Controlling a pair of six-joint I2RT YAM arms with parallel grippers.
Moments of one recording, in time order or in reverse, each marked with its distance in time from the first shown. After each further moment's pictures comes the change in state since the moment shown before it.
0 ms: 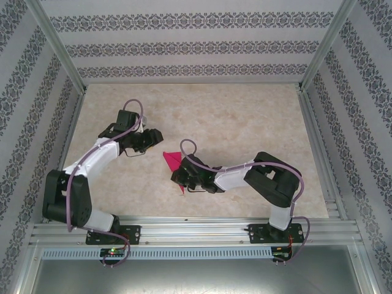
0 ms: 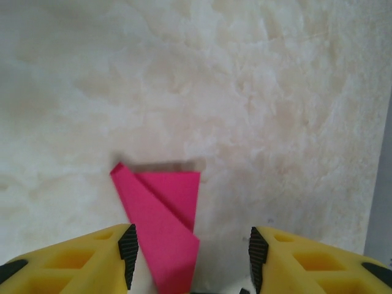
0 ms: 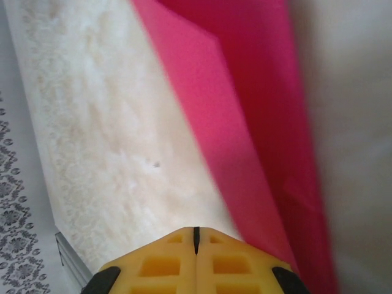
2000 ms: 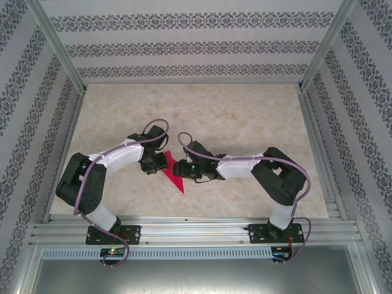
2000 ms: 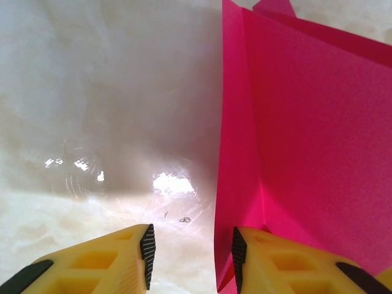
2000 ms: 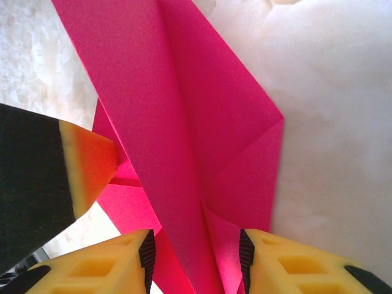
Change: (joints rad) left arm -0.260 0.196 0.031 -0.268 -0.330 -0.146; right arm -0.127 -0.016 0.111 -0.267 -0.159 -0.401
